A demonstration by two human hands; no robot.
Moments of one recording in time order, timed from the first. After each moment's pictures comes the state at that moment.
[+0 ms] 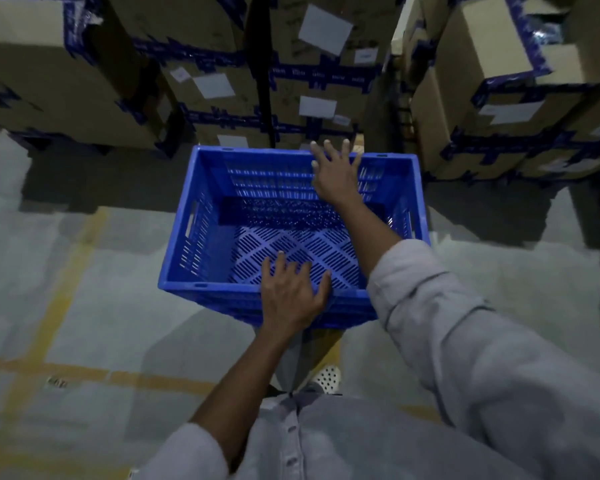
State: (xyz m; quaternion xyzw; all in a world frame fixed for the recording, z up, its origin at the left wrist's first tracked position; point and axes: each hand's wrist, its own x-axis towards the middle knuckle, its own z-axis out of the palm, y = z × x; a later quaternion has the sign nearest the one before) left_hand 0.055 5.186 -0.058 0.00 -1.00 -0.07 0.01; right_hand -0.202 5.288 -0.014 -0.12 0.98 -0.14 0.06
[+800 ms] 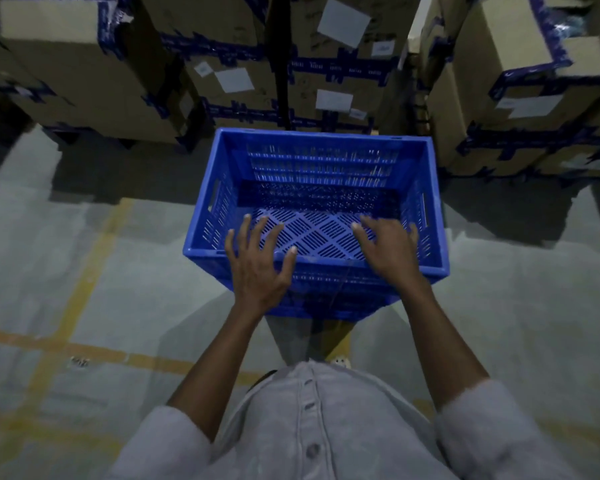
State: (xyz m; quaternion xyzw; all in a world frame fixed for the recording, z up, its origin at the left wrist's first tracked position) left_hand 0.087 5.104 -0.057 0.05 -0.96 -0.18 0.23; right_hand 0.002 5.374 -0.018 -0.04 0.97 -0.21 0.08
